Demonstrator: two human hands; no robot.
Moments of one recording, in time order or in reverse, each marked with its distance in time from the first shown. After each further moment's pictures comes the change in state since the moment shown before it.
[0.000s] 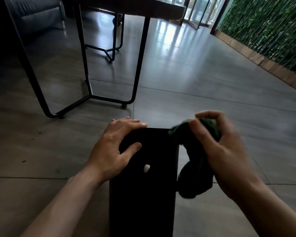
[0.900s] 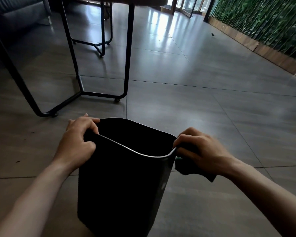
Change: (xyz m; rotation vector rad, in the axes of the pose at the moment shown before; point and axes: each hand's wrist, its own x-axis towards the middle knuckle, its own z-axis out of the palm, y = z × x) left_hand -0.008 -0.037 -0.017 0.011 0.080 -0.356; right_hand 0.018 0.080 -0.055 -0.884 -0.516 -0.096
